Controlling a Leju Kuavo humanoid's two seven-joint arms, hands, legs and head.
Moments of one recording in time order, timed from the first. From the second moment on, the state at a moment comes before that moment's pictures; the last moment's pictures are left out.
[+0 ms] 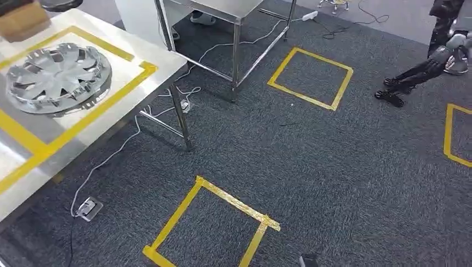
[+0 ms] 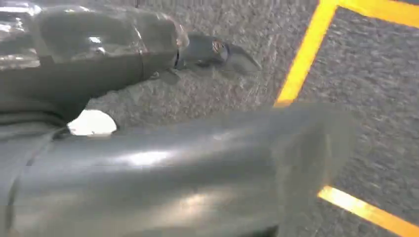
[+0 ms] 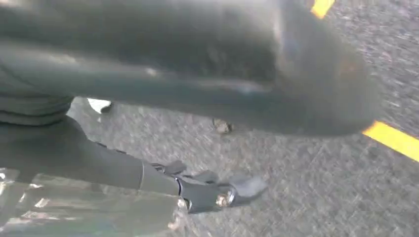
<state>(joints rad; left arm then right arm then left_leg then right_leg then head) -0.12 0.05 -1.12 -0.23 0.84 0.23 -0.03 -0.09 -0.02 0.56 -0.24 -0.63 -0.11 -0.05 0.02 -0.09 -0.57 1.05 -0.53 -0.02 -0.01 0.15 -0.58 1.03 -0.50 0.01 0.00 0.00</state>
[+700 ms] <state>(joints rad) -0.13 0.04 -1.12 -0.23 0.83 0.23 -0.02 -0.09 -0.01 0.60 -0.23 -0.65 -0.14 -0.05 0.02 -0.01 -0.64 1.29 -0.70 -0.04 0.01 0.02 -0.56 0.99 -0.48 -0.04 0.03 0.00</state>
